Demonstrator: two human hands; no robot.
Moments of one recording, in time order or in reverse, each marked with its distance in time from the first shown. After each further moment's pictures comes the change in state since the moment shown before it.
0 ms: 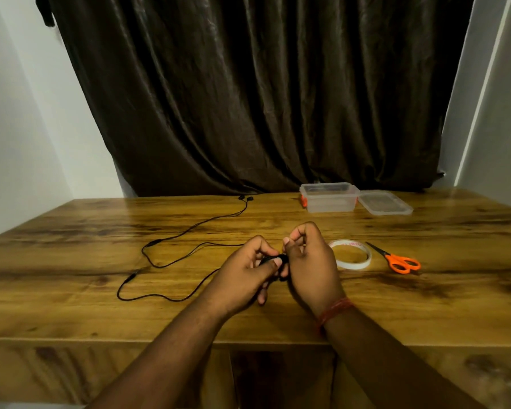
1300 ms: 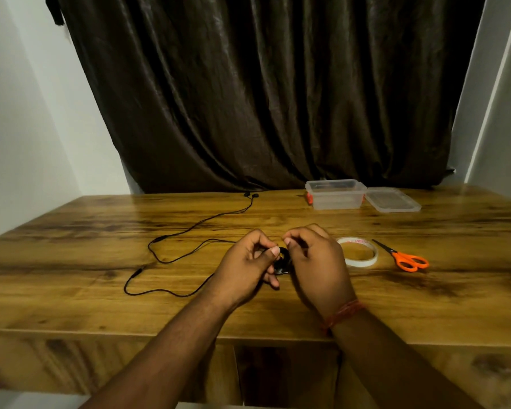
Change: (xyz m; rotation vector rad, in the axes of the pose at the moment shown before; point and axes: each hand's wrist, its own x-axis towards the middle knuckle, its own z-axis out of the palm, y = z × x) left_hand 0.012 -0.018 -0.007 -0.085 0.099 0.027; right_hand -0.003 -0.001 -0.006 -0.332 0.024 -0.234
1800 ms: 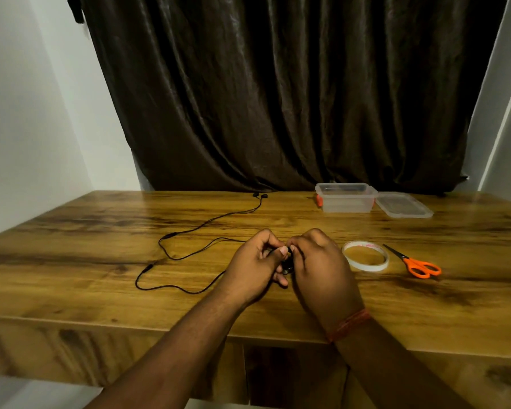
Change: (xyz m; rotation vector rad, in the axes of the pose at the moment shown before) left_hand 0.001 0.003 0.005 0.030 0.102 -0.004; right_hand -0.008 -0.012 0.002 -0.322 -0.111 -0.142
